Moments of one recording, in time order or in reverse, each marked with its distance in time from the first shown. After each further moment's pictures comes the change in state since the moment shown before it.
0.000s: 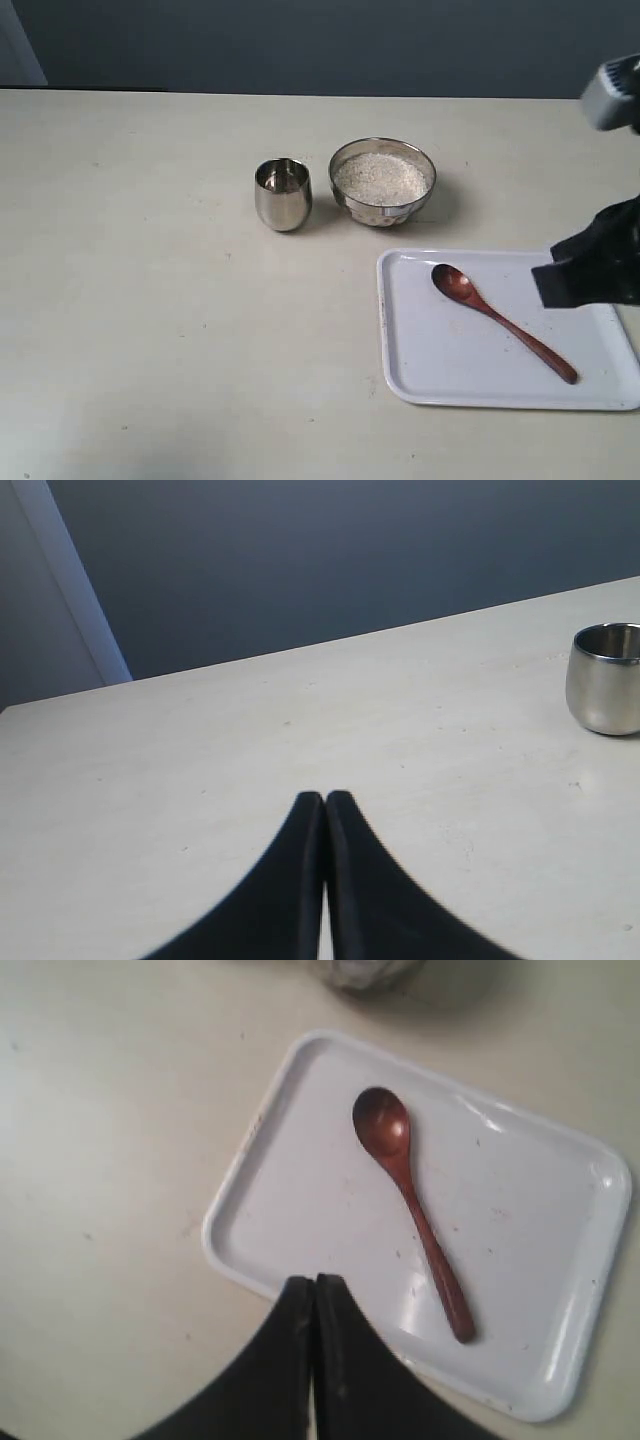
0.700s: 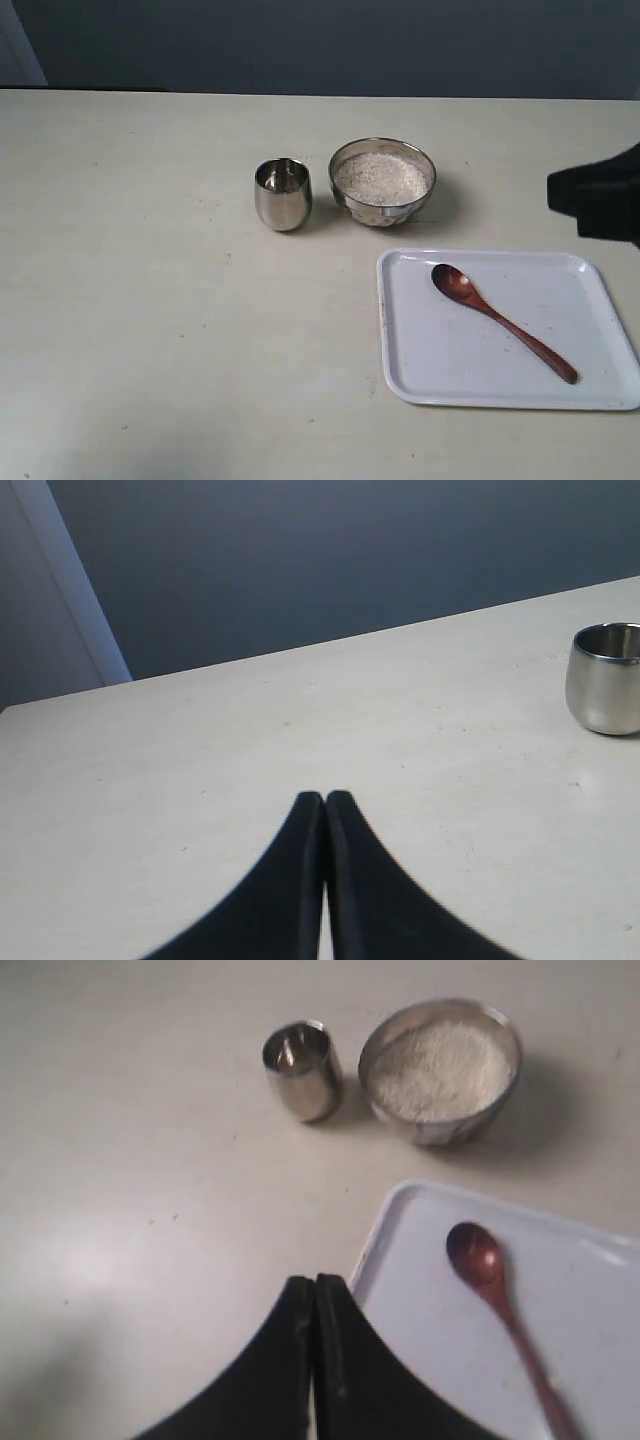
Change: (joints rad) left arm 0.000 0.000 0.000 0.000 0.000 0.000; right arm 0.011 -0.130 0.000 0.038 -0.193 0.081
